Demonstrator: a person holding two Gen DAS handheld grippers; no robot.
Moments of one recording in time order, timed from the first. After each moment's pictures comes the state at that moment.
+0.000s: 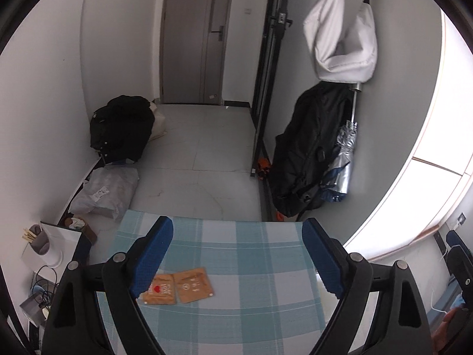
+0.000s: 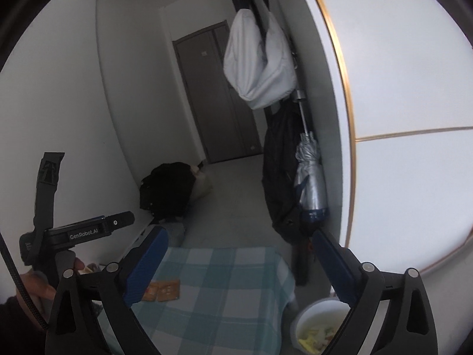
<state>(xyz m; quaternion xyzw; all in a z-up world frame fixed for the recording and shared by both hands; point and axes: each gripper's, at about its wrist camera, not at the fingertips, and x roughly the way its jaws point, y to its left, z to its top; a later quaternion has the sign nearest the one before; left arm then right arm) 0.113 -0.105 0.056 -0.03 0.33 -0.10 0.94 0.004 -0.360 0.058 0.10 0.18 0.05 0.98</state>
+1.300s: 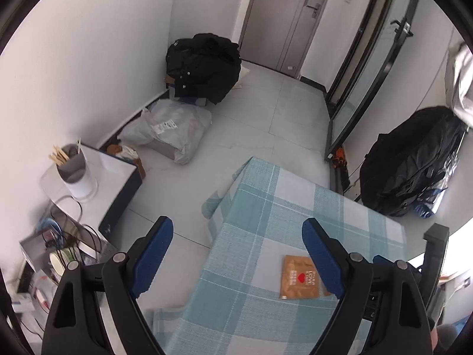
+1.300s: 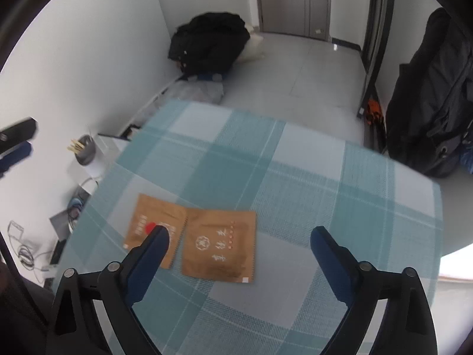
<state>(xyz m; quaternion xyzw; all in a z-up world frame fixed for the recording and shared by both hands) 0.157 0.066 -0.058 -0.13 0.41 0.03 0.90 0.203 -0.135 -0.149 -0.05 0.48 0.15 0.87</state>
